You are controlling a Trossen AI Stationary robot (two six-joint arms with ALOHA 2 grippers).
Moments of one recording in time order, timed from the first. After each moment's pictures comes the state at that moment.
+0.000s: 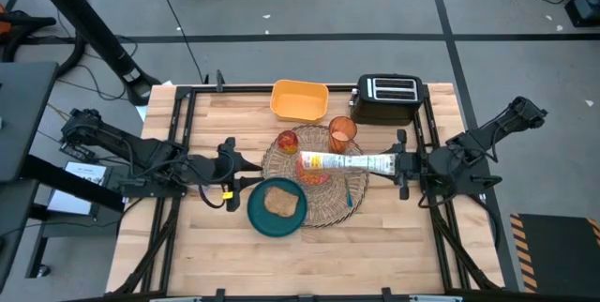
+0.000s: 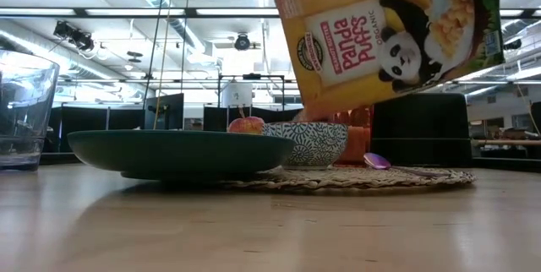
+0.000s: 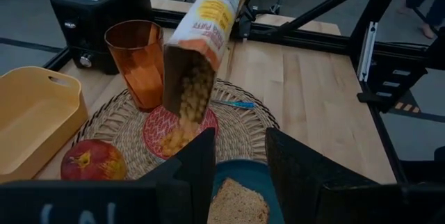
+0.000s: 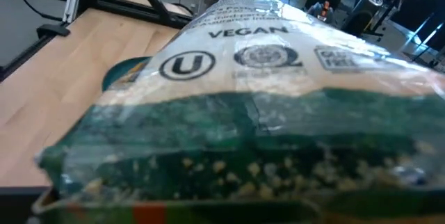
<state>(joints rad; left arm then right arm) -0.39 1.05 0.94 -0.34 -0.48 -0.33 0.50 0.65 0.60 -0.35 0.58 -0.06</state>
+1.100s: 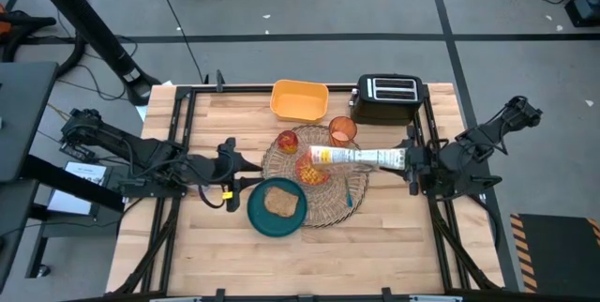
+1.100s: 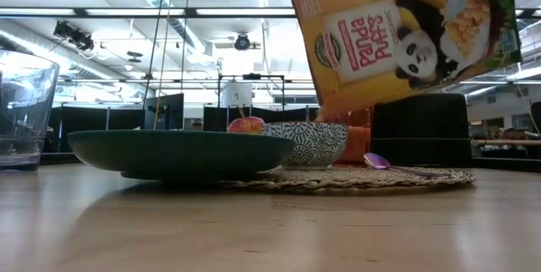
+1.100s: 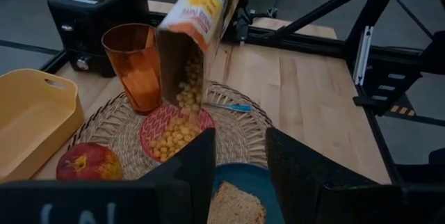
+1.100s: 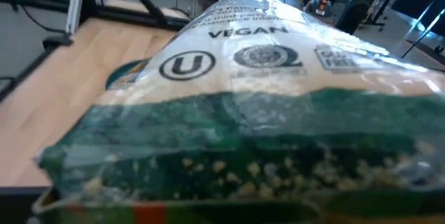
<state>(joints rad) -0.39 1.05 0.94 -0.33 -0.47 -0.33 0.54 0.52 0.60 -0.49 0.62 0.03</state>
